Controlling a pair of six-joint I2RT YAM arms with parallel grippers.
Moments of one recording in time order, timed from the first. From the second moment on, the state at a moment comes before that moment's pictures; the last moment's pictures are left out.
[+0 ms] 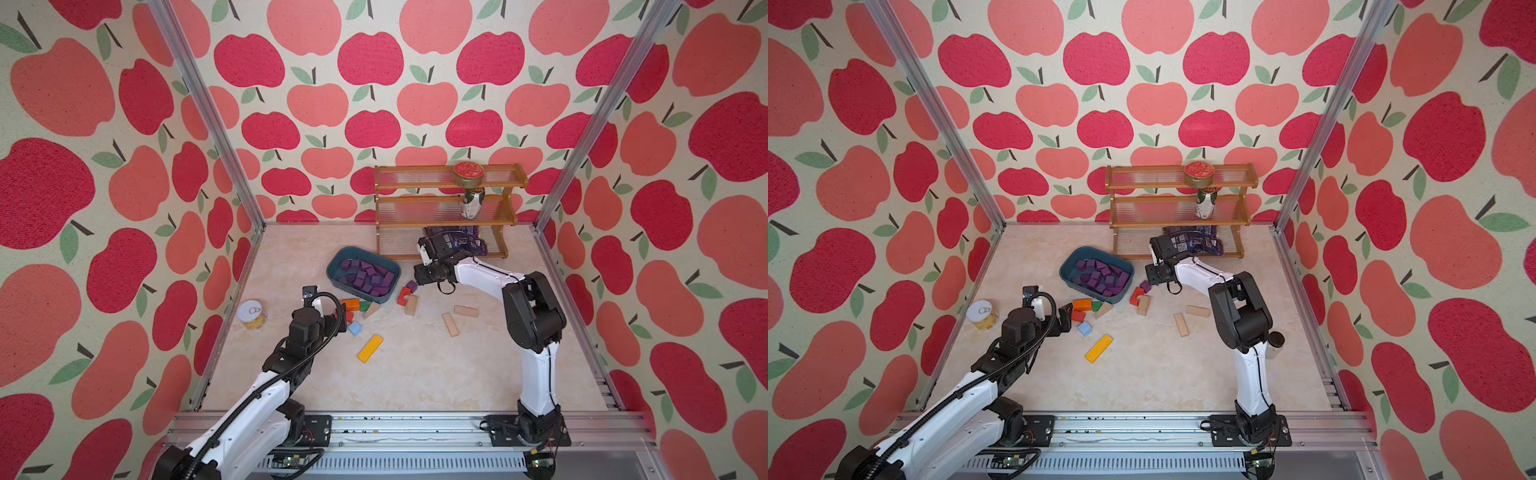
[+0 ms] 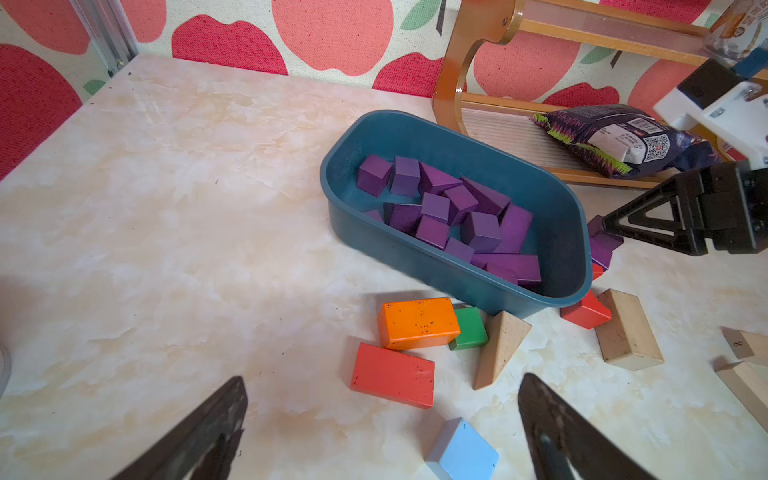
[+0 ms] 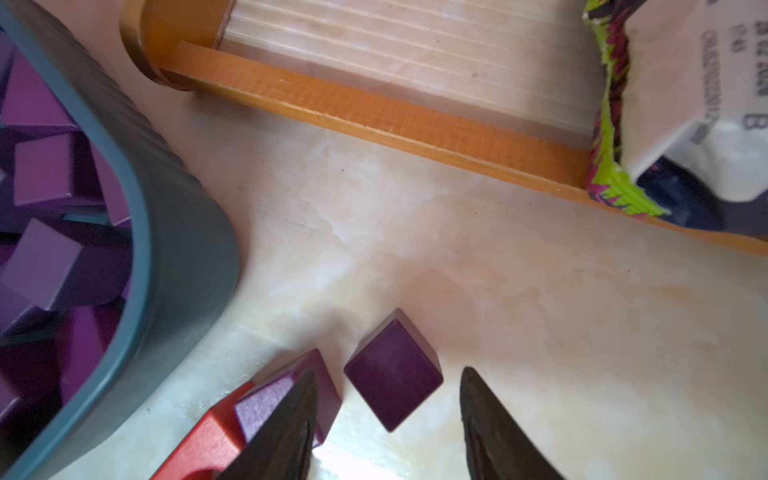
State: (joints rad) left arm -0.38 0.81 0.33 0.02 -0.21 -0.29; right arm 0.58 2.07 1.51 -0.41 0.02 0.16
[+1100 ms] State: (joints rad) left arm -0.38 0.81 0.33 0.02 -0.21 -0.29; right arm 0.58 2.16 1.59 -0.47 0.04 0.16
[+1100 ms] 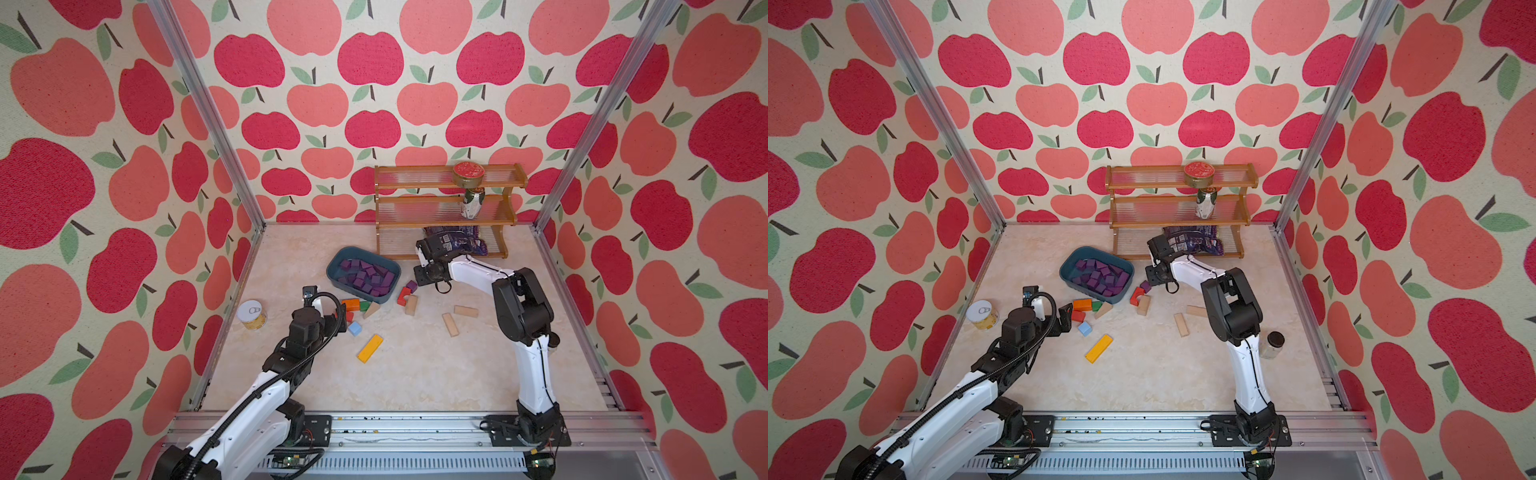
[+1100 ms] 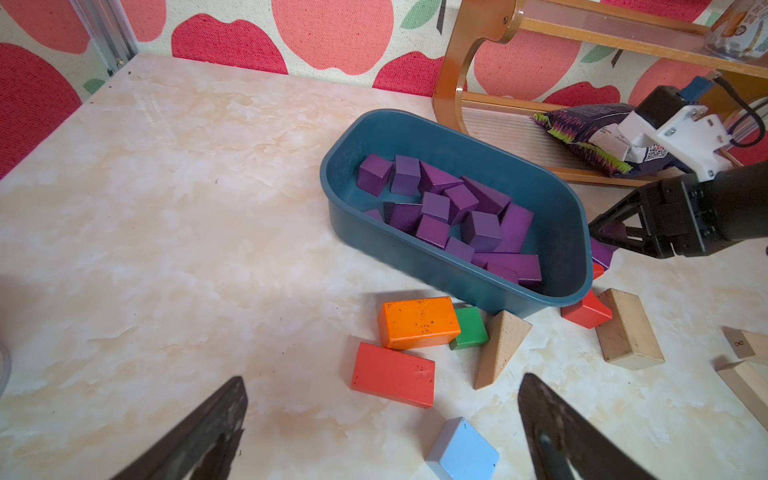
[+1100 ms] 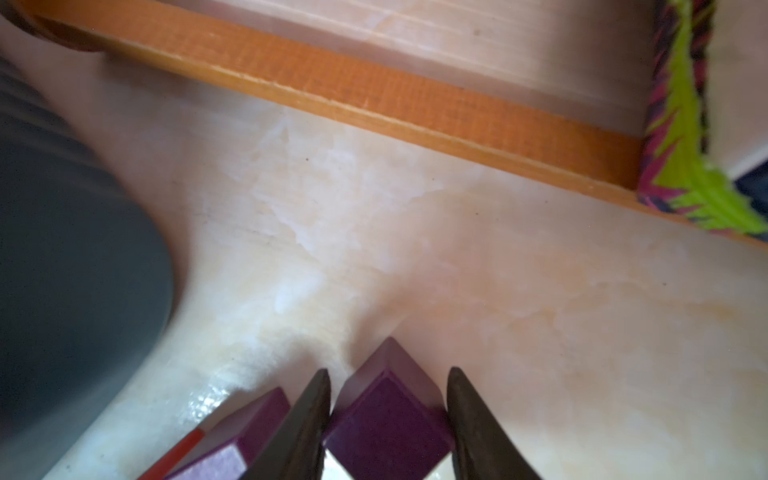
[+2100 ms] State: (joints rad) left arm -0.38 0.82 0.33 0.02 -0.21 -0.29; right arm 0.58 2.16 1.58 -0.47 0.05 0.15
